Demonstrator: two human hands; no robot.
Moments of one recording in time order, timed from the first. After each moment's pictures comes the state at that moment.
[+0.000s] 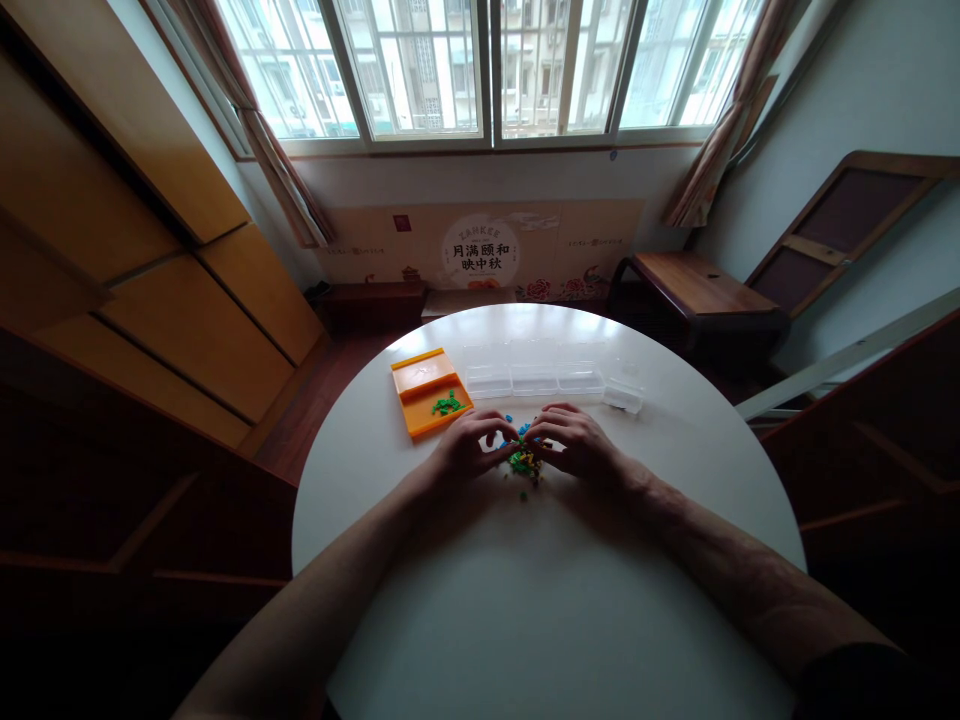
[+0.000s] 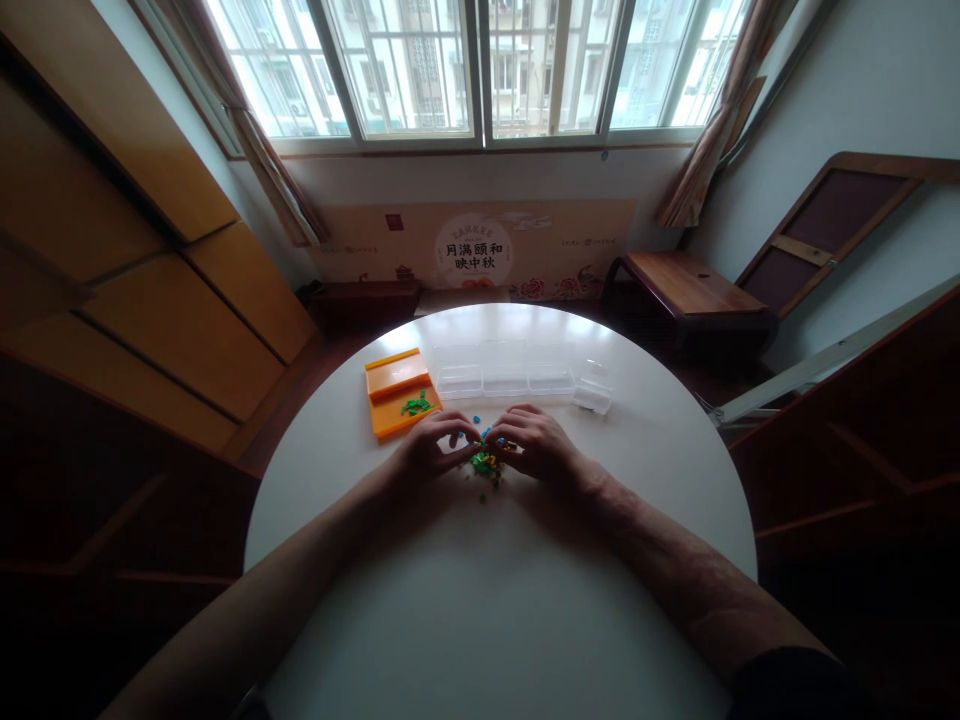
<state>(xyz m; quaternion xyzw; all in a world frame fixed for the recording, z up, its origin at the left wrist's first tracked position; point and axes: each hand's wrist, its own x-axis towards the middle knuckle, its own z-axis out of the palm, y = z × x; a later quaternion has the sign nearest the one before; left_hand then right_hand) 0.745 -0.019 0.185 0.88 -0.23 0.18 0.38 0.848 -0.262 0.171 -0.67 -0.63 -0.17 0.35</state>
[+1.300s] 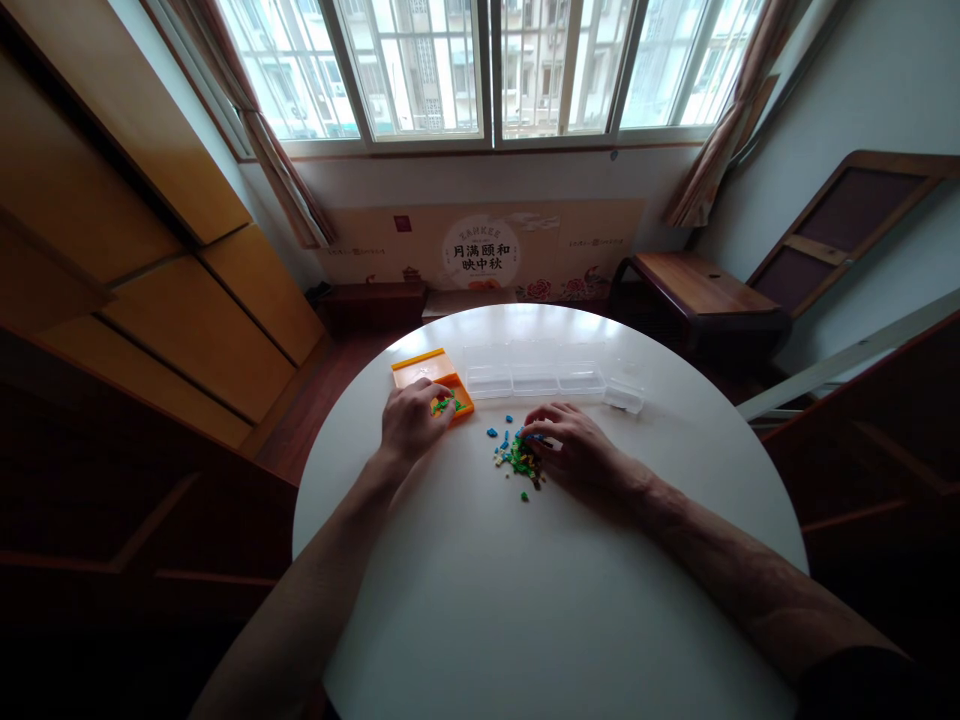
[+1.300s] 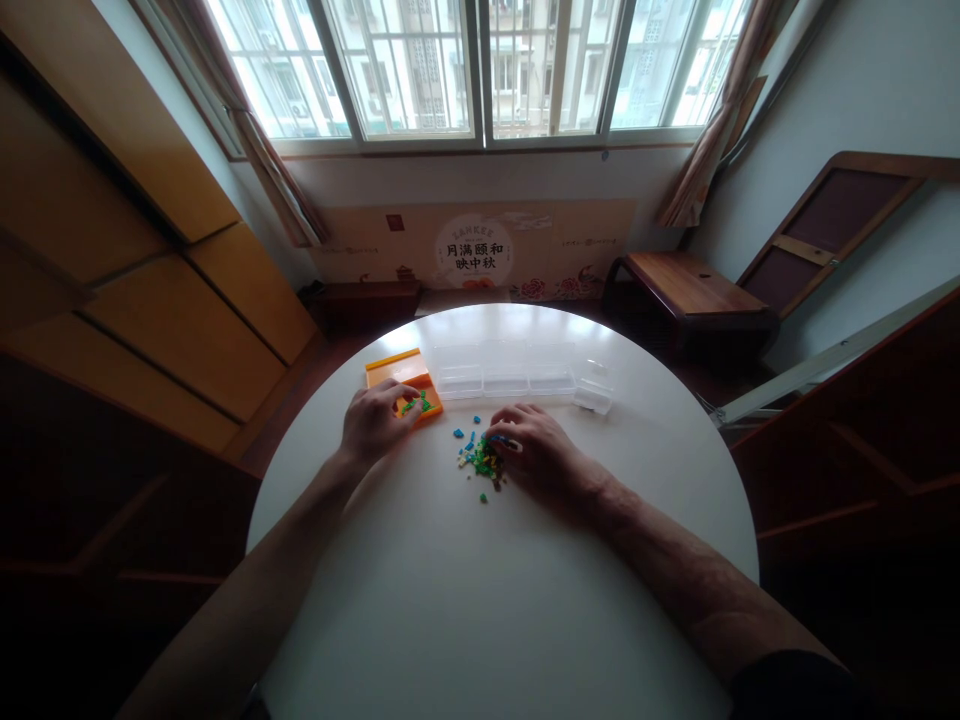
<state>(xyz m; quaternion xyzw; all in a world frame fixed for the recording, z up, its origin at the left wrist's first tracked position) 0.747 0.049 0.200 0.95 0.05 0.27 0.12 0.851 -0.261 0.163 -0.73 -0.59 -0.13 0.31</state>
